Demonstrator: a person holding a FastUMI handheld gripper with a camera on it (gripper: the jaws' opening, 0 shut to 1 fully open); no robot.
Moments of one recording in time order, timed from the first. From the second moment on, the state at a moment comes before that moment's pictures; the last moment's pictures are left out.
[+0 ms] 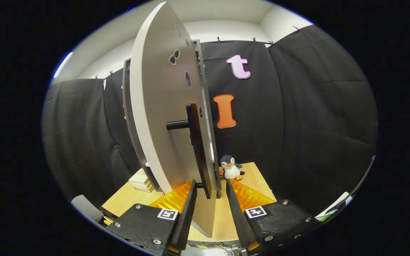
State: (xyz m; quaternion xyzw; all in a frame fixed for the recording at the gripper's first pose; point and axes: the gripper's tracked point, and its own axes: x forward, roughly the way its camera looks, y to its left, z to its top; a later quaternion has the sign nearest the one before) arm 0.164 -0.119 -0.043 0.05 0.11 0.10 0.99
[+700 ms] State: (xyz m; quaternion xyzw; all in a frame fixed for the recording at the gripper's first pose) arm 0.173 -0.036 -0.049 0.07 0.11 0.20 0.97
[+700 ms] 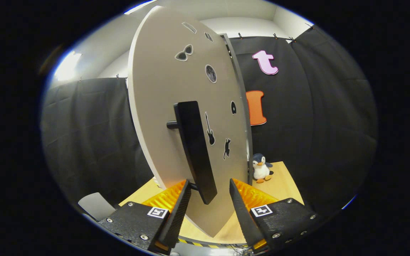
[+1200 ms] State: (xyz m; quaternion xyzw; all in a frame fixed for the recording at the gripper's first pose) arm 0.205 0.042 -0.049 0.05 0.11 0.24 0.96
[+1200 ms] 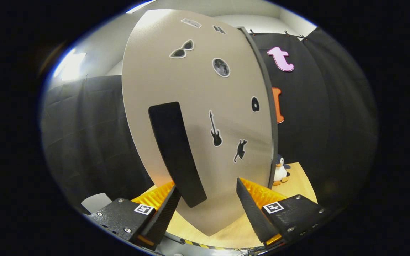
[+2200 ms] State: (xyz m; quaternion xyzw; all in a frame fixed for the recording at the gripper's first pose) arm 0.289 0.175 -0.050 0.02 0.08 0.21 0.97
